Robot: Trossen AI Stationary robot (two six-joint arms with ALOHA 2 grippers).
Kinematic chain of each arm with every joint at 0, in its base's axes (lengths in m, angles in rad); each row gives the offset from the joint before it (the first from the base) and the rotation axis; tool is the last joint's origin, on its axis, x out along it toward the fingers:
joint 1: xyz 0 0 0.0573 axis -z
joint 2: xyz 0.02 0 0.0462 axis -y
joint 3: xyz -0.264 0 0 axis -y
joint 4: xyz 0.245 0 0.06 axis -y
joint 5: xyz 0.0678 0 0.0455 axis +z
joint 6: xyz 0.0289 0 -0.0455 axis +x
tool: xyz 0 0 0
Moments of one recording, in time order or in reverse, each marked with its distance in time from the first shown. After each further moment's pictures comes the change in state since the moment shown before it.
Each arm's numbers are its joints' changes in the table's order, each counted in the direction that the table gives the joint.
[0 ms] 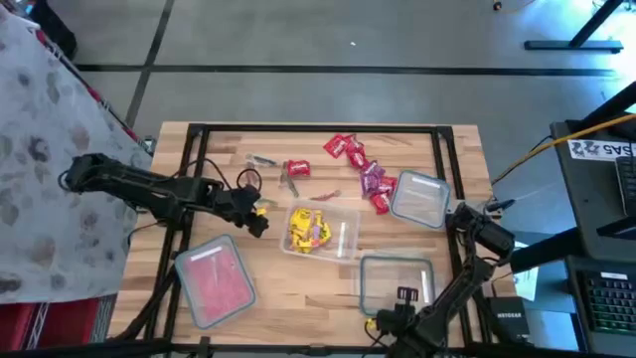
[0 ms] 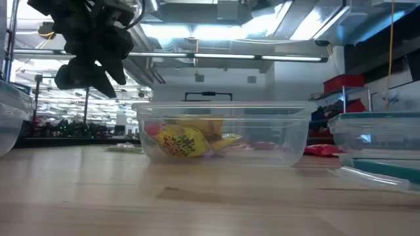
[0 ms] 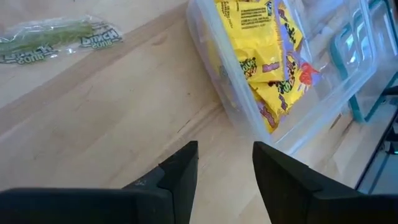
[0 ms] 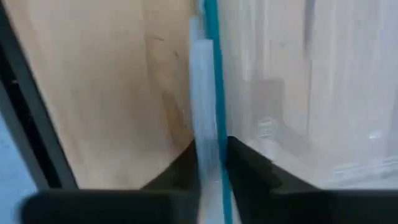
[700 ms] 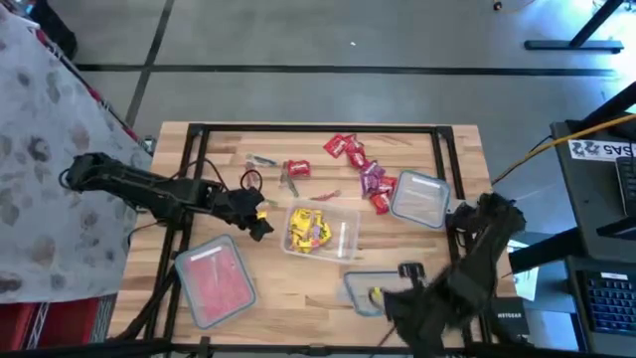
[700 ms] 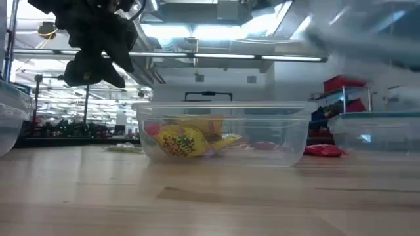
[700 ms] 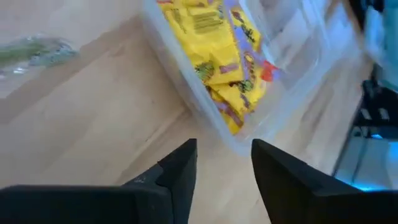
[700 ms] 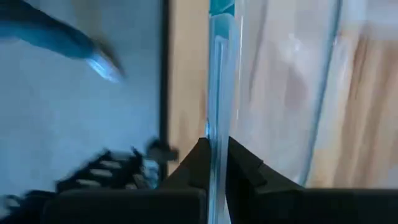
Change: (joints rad) left arm 0.024 0.000 0.000 0.089 0.021 0.057; right arm 0.177 0.236 0.720 -0.531 0.057 -0.389
